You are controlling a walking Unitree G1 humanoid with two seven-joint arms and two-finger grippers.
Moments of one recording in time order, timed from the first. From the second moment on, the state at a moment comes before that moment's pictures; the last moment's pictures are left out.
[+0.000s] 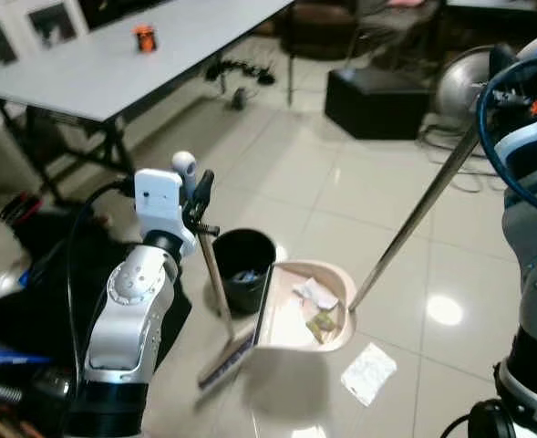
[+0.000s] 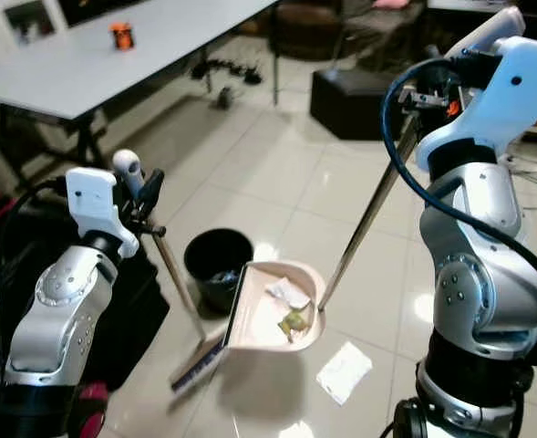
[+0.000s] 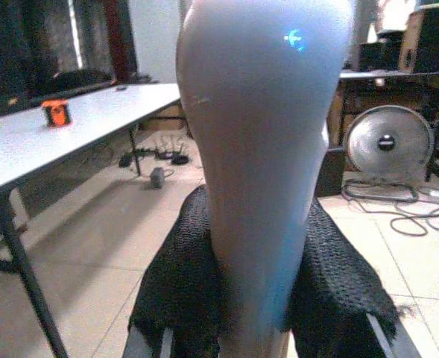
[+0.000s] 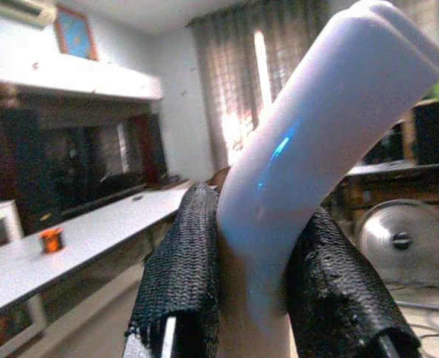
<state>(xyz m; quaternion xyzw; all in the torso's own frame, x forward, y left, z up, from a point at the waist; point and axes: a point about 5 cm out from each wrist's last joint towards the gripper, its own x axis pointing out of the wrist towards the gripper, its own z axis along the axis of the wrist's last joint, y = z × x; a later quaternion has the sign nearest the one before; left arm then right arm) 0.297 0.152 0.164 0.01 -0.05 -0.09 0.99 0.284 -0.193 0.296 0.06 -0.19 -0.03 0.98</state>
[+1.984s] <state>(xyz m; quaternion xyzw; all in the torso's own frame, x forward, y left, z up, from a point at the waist) 0.276 0.164 0.152 0.02 -0.02 -0.08 1.00 0.294 -0.210 0.297 0.09 -0.22 -0.05 0.97</state>
